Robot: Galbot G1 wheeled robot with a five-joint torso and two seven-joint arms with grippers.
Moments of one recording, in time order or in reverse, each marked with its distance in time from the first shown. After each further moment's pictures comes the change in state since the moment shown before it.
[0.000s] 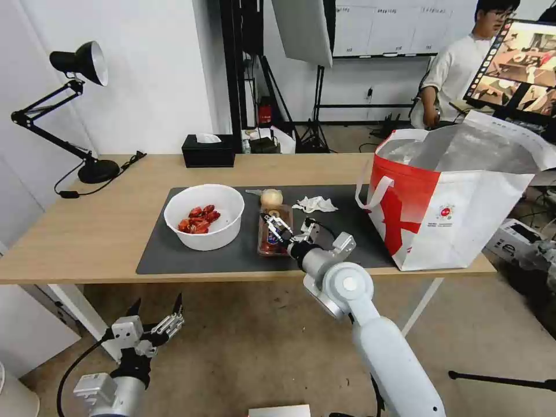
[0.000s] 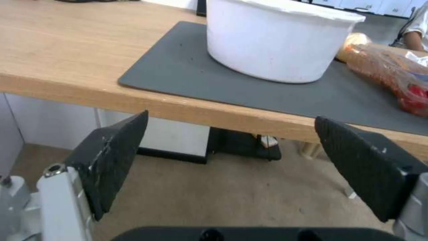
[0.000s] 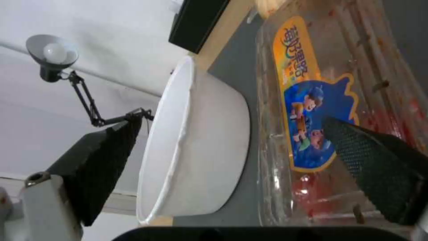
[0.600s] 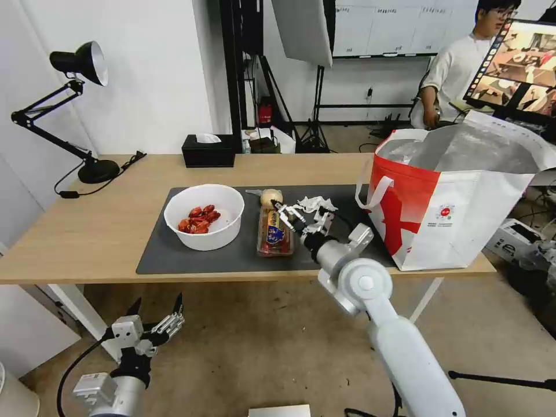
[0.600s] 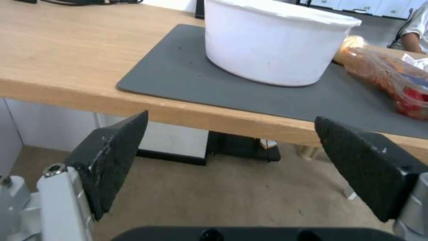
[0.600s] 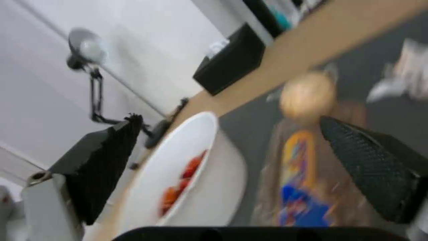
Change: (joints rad) left arm 0.001 0.002 0.001 -0.009 0.000 0.001 -0.001; right arm 0.041 -0.131 0.019 0.027 -0.349 -0.013 -0.261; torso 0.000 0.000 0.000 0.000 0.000
